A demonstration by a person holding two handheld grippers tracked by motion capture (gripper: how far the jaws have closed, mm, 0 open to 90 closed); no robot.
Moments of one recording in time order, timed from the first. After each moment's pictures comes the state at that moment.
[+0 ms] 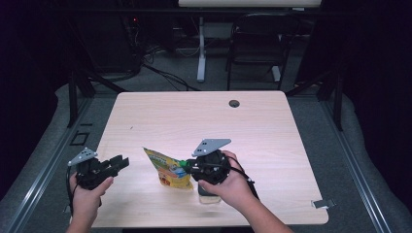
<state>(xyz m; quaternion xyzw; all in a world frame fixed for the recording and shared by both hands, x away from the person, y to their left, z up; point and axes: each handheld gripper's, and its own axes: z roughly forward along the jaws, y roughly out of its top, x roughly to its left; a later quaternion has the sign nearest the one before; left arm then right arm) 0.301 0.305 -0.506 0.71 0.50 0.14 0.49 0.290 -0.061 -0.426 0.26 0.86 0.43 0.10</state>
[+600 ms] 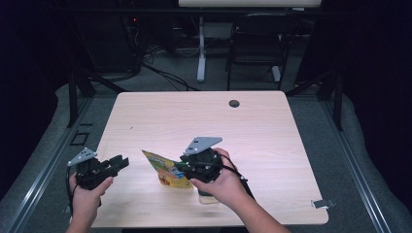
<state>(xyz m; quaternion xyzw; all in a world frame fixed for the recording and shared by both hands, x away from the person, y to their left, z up) 0.301 0.306 -0.506 0.71 0.50 0.14 0.49 0.293 -0.043 -0.420 0.25 0.86 0.44 0.12</state>
